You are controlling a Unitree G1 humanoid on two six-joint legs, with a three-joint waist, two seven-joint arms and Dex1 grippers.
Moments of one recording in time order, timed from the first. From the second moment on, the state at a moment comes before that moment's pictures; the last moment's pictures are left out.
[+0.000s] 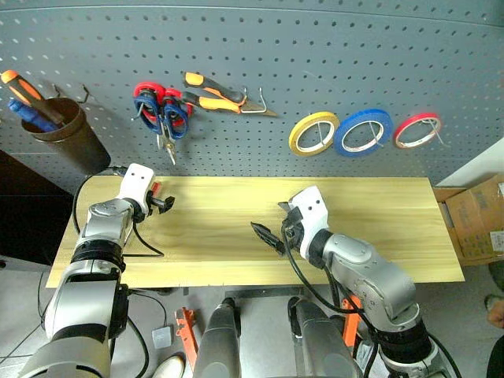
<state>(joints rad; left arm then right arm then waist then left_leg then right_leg) -0.80 0.63 0.06 1.06 0.02 0.14 -0.50 -0.29 -0.14 0.27 -0.53 0.28 0.91 0.28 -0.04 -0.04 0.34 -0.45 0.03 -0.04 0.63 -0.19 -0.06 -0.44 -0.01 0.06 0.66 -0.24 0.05</state>
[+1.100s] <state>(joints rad) -0.86 0.65 0.12 1.21 -0.02 0.18 -0.55 -0.26 -0.14 0.21 -0.61 0.30 0.99 0.23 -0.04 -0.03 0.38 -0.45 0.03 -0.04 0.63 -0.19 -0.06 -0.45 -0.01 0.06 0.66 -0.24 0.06</state>
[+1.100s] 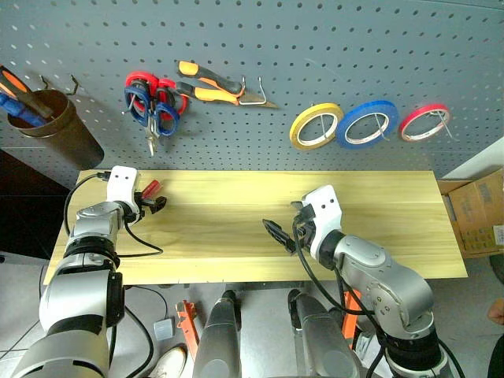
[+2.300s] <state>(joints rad) -0.31 0.51 0.16 0.22 -0.14 0.58 -0.53 -0.22 -0.23 0.05 -0.70 0.50 0.98 0.37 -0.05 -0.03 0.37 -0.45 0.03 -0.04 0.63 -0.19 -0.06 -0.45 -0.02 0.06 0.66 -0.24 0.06</state>
